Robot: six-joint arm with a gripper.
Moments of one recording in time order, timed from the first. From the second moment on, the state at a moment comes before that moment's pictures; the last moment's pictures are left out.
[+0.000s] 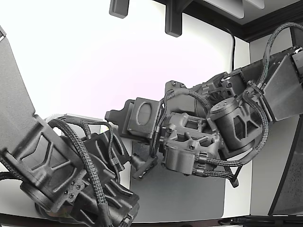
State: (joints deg) arm 36.8 120.8 144.5 37.1 37.4 -54.1
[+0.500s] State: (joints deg) arm 37.0 120.5 144.0 38.6 37.1 -53.2
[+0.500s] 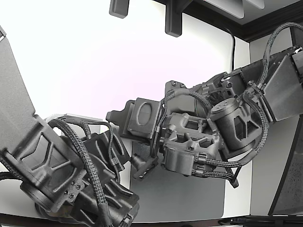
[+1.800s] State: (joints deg) arm 37.1 121.3 145.7 34.7 37.8 -54.8
